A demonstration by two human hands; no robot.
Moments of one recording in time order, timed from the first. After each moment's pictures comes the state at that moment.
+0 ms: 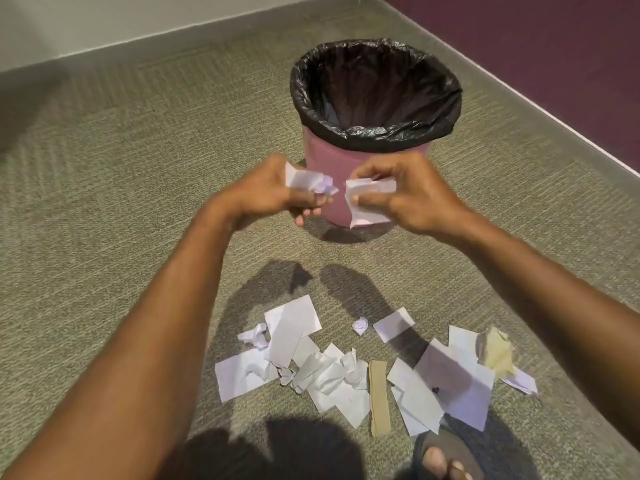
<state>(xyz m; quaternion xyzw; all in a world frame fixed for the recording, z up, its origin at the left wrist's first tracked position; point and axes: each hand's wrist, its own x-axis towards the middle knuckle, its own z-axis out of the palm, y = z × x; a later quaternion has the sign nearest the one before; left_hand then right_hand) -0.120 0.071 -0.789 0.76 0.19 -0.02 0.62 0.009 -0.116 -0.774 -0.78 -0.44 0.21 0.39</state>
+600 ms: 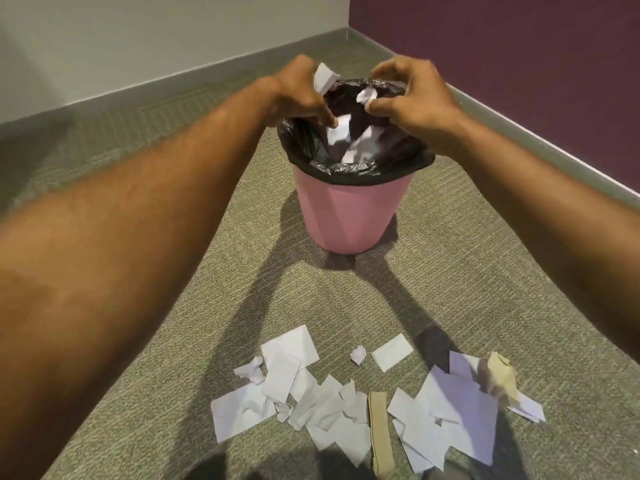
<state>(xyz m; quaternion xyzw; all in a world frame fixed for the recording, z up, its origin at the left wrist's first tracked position) 0.025 0.116 -0.697 0.90 0.21 0.04 0.38 0.128 -0.052 -0.718 -0.82 -0.35 0.06 0.44</state>
